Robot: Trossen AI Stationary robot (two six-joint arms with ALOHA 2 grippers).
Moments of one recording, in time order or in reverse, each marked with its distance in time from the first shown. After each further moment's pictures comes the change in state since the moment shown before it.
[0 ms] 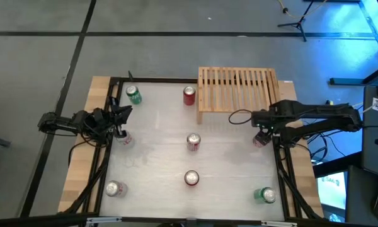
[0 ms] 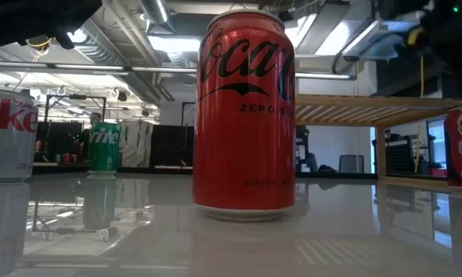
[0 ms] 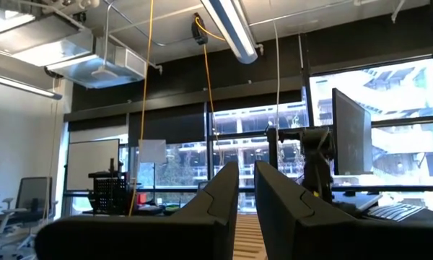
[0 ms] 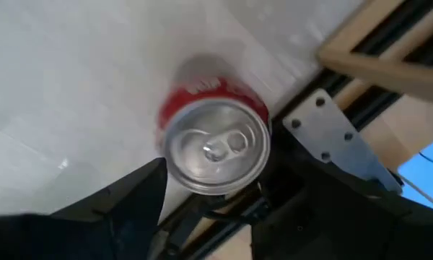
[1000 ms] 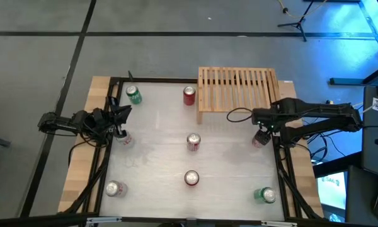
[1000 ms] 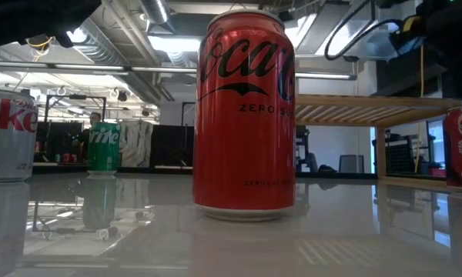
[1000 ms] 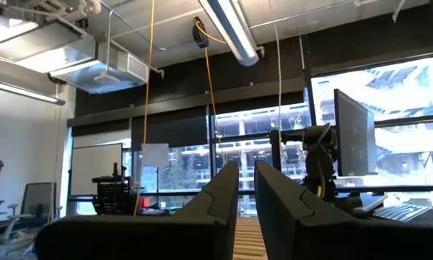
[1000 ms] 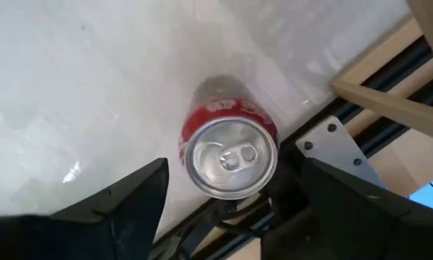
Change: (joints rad) left arm 0.000 0.000 0.000 0.014 -0.001 0.027; right arm -0.001 -0.002 0.076 0.027 0.000 -0.068
